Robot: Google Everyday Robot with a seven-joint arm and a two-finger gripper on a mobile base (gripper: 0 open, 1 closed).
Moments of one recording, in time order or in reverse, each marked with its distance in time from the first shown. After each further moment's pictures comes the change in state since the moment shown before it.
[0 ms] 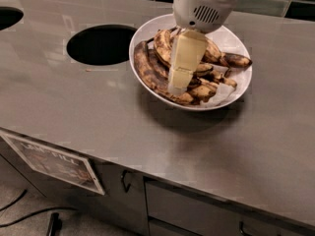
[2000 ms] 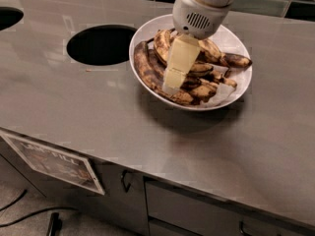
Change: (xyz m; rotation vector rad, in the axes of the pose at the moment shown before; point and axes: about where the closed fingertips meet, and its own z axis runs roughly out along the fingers) arm 0.011 -0.012 0.024 -0.016 0.040 0.152
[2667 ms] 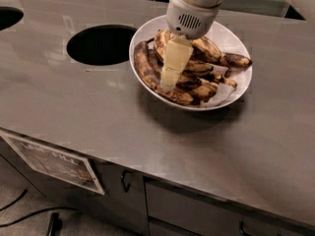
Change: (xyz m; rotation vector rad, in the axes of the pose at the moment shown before) arm -0.003 -0.011 0.015 -0.013 0.055 0.009
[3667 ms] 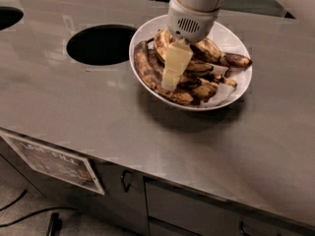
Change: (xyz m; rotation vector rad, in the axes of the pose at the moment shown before) arm 0.006 0.001 0.007 -0.002 0.035 0.035
